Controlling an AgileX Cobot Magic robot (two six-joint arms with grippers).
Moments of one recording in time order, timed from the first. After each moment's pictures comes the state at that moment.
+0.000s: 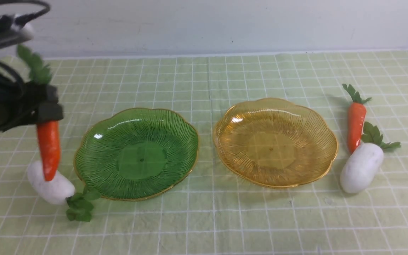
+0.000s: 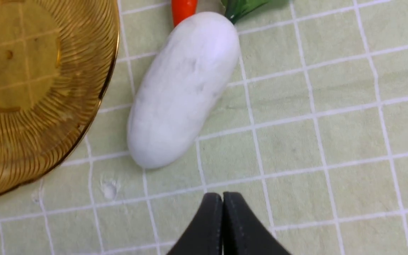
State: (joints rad) right arm -0.13 1.43 -1.04 0.20 0.93 -0.03; left arm 0.06 1.35 -1.13 -0.49 0.78 0.33
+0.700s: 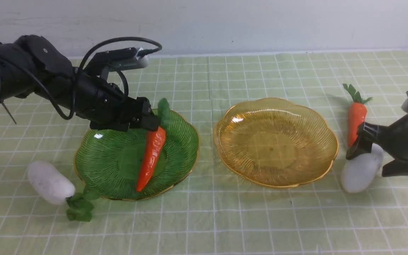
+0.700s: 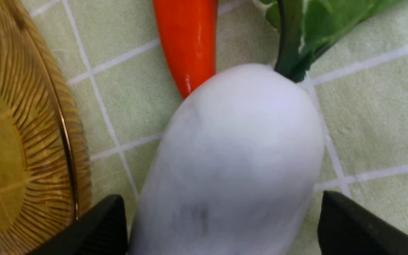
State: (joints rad) right arm -0.13 1.90 -1.17 0.52 0.76 -0.13; left arm -0.09 1.85 -1.37 -0.61 0.75 0.51
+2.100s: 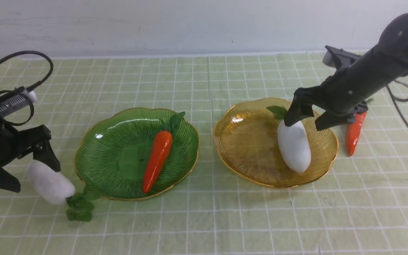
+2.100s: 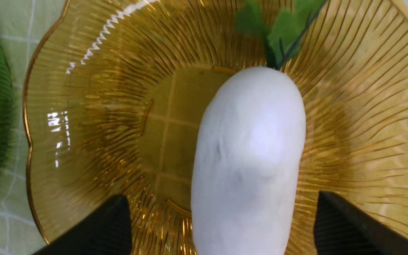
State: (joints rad) right arm 0.10 2.03 -1.65 0.50 1.07 -0.29; left arm 0.29 1.83 -1.25 -0.31 1.02 0.03
